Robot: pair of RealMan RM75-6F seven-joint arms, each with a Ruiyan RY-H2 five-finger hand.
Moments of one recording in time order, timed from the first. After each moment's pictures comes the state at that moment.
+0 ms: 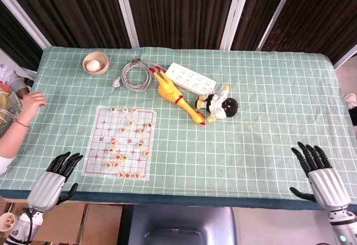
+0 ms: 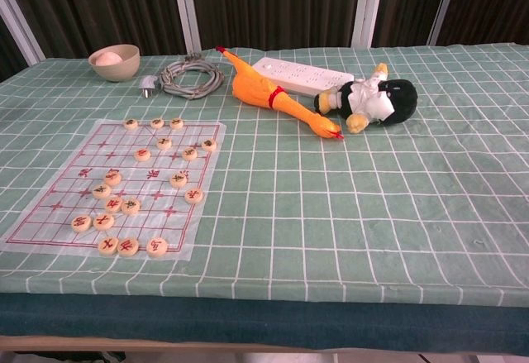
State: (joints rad) left arm -0.18 -1.21 0.09 -1.58 1.70 1.44 0.07; right arm 0.06 -1.10 -0.03 -1.55 -1.67 1.51 -0.05
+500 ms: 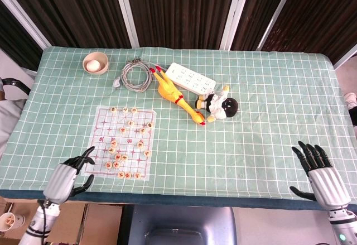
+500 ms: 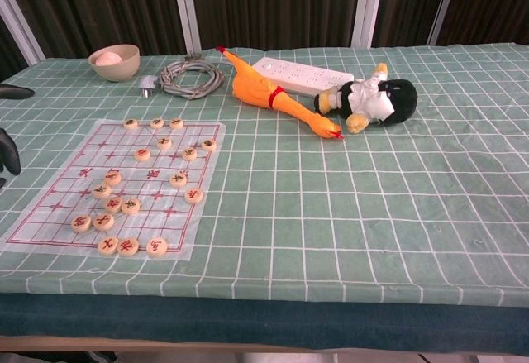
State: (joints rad) left arm -0.24 -1.39 0.01 -1.54 1.69 1.45 -0.08; right arm 0.06 -1.10 -0.03 -1.55 -1.66 1.51 -0.06
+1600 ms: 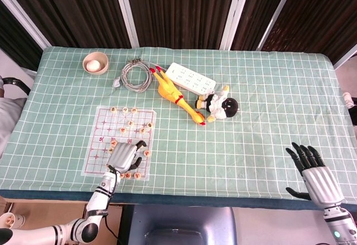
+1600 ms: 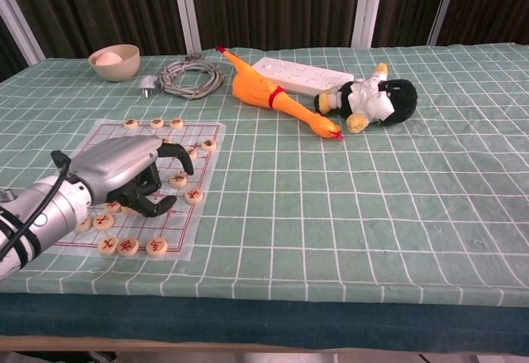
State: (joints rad) left arm -0.58 -1.76 -0.20 -1.42 1.17 1.04 0.49; right arm 0.08 -1.10 -0.04 -1.57 -1.65 1.45 -0.07
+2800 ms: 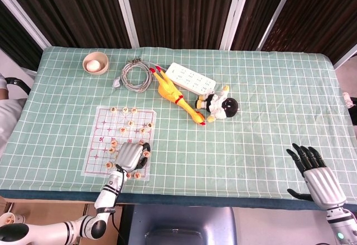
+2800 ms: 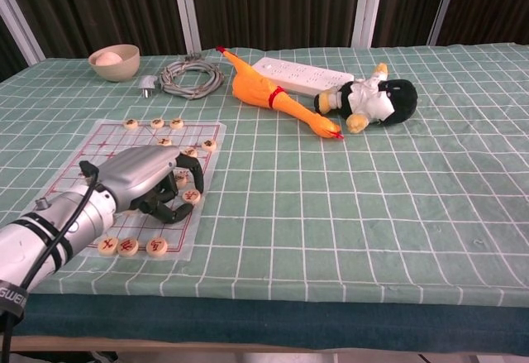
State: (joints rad) left arm -0.63 -1.84 -0.18 -1.29 1.14 1.04 0.44; right arm 0.09 -1.08 -0.05 -1.56 -1.66 1.45 -0.03
